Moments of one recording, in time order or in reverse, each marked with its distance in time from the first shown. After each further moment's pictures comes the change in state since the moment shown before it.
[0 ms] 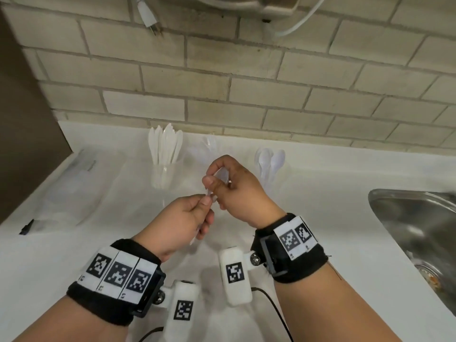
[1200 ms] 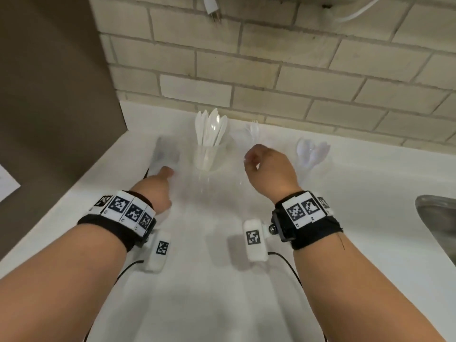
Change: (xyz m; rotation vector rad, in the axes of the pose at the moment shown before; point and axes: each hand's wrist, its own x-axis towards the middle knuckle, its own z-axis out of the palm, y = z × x) left_hand 0.004 -0.053 -0.127 1.069 0.175 -0.400; right_hand 0.026 0.018 0.027 -0.562 0.171 -0.098
